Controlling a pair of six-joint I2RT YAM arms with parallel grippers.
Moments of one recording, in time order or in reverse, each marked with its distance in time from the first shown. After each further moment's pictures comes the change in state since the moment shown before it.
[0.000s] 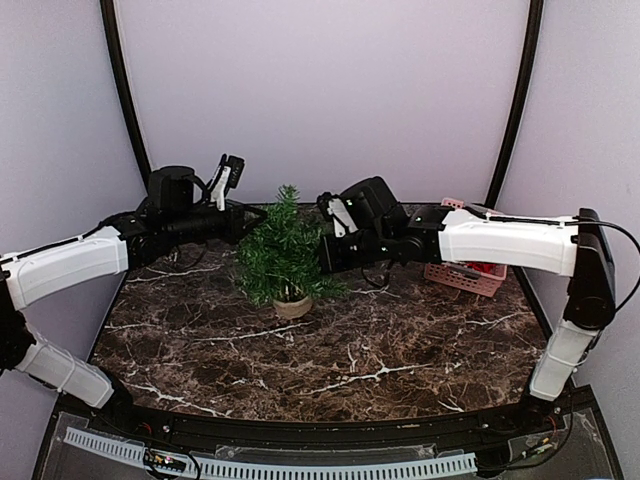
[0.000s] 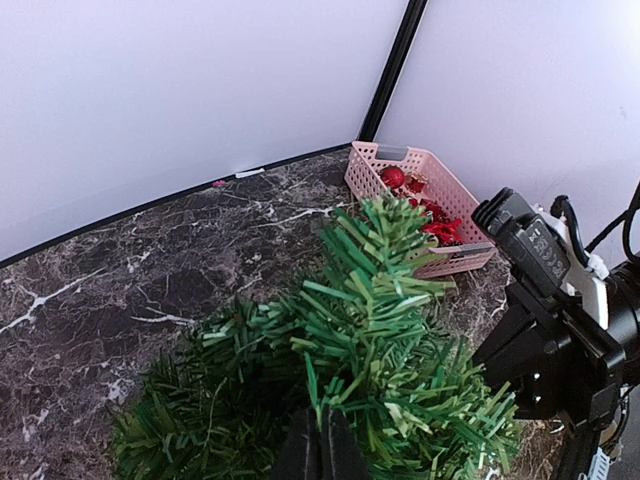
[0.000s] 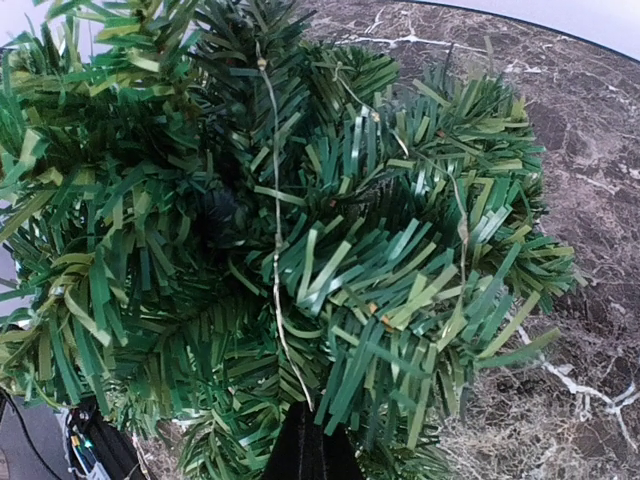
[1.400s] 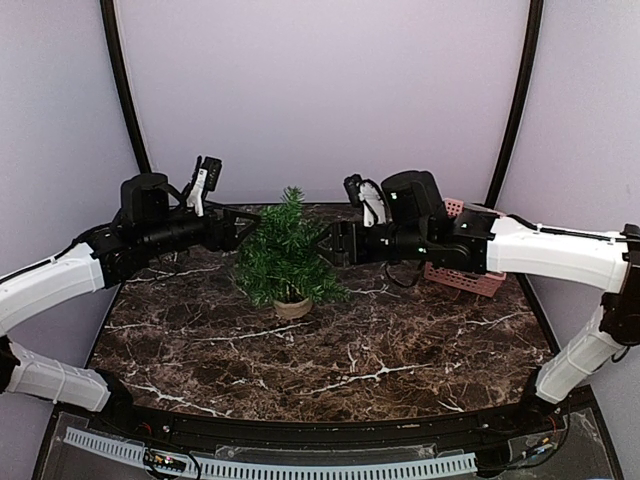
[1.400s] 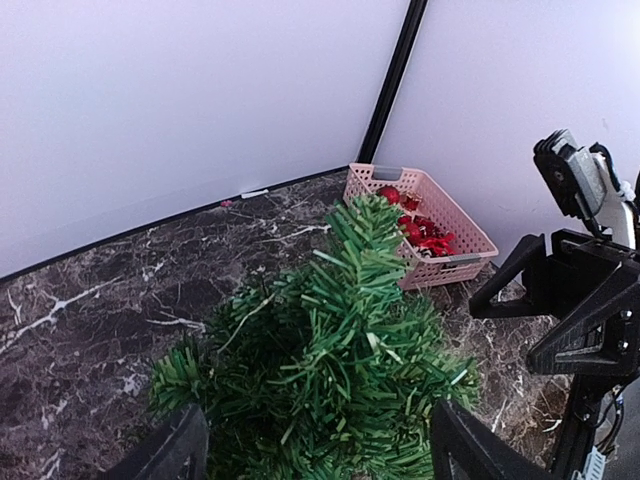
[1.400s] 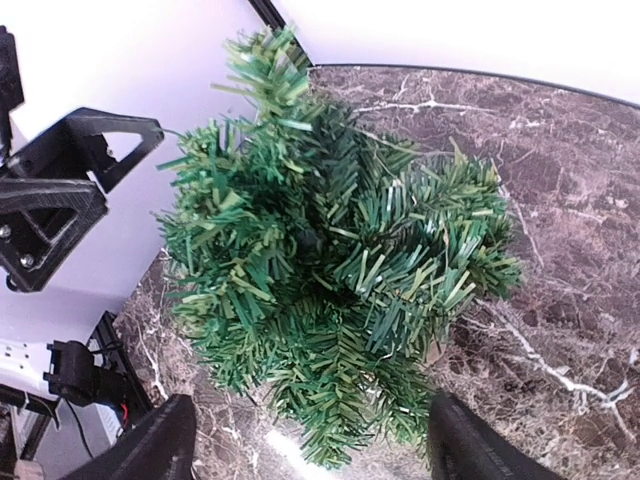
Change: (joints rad) left arm -0.002 -0.179 -0.108 0.007 -0.003 0.000; right arm 0.005 -0.227 -0.184 0.135 -0.016 0.054
